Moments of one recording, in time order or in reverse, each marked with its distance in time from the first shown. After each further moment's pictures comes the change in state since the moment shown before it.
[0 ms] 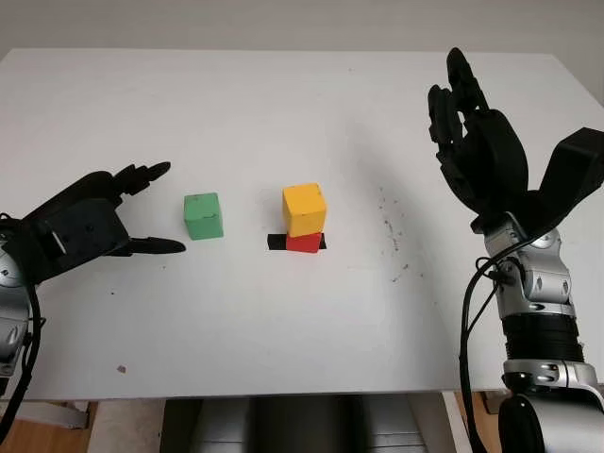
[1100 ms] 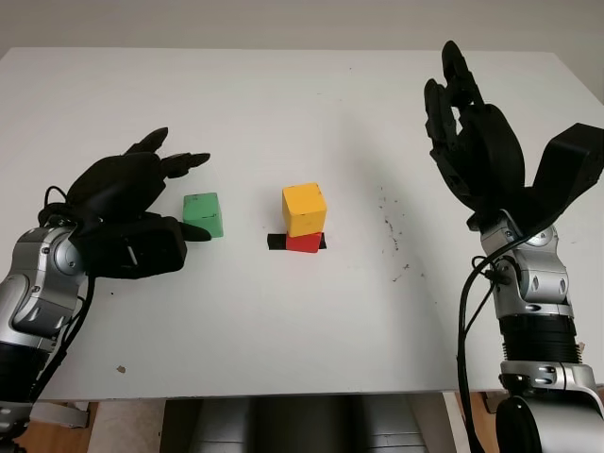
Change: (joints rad) left arm -0.129 -0.036 -0.170 0.043 0.329 -0.142 0.207; right arm 0.007 0.011 0.018 -0.054 -0.029 0.016 -0.038
